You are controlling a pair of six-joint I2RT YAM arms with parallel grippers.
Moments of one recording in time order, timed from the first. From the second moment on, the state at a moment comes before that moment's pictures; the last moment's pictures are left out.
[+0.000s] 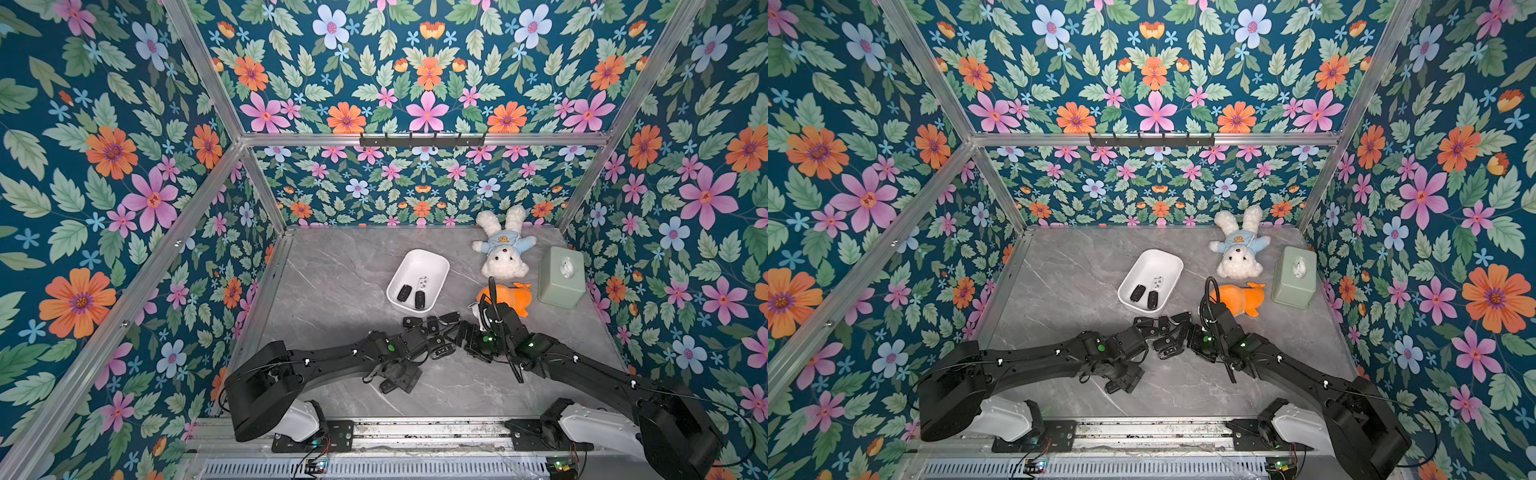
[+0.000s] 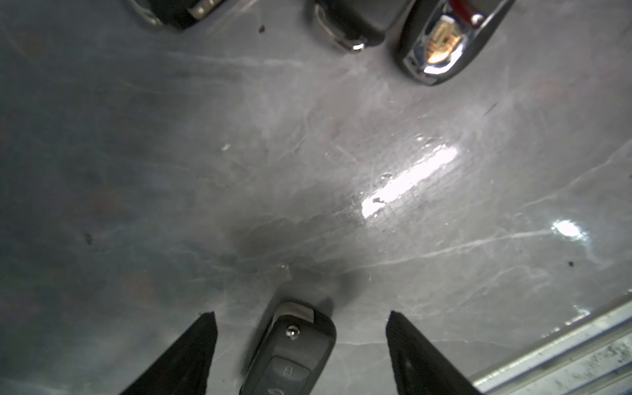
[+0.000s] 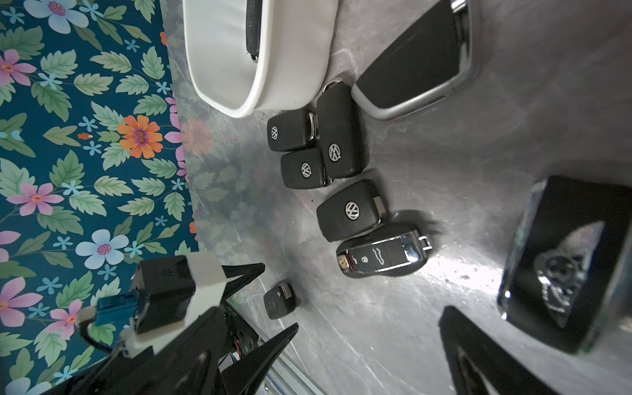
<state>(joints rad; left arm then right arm) -1.09 1.45 0.80 -0.69 -0.07 -0.42 0.67 1.15 0.51 -0.13 -0.36 1.00</state>
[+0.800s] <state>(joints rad) -1.10 1.51 0.75 -0.73 -0.05 -0.44 0.67 1.17 0.53 -0.12 -0.36 1.00</state>
